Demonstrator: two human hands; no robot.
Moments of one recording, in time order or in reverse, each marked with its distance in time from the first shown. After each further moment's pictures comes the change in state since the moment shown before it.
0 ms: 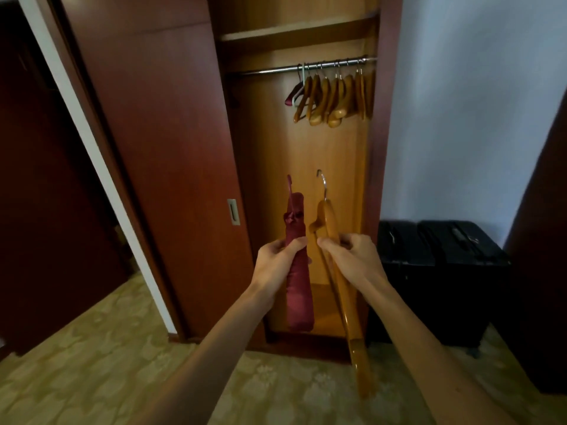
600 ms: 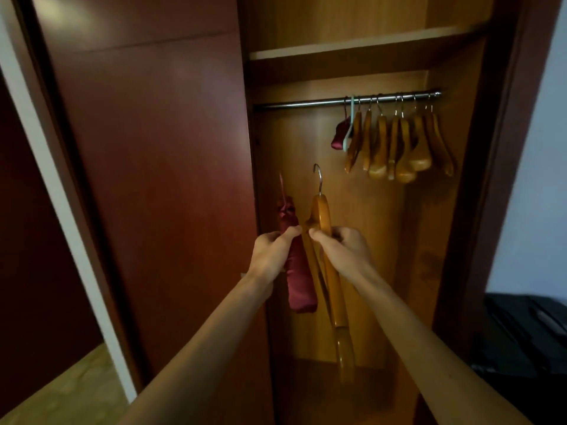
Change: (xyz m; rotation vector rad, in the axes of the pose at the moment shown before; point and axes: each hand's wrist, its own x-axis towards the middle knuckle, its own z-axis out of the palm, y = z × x) left_hand 0.385 0.084 -0.126 0.014 0.039 0.098; right_hand 0.381 -0.055 0.178 -0.098 0.017 -0.119
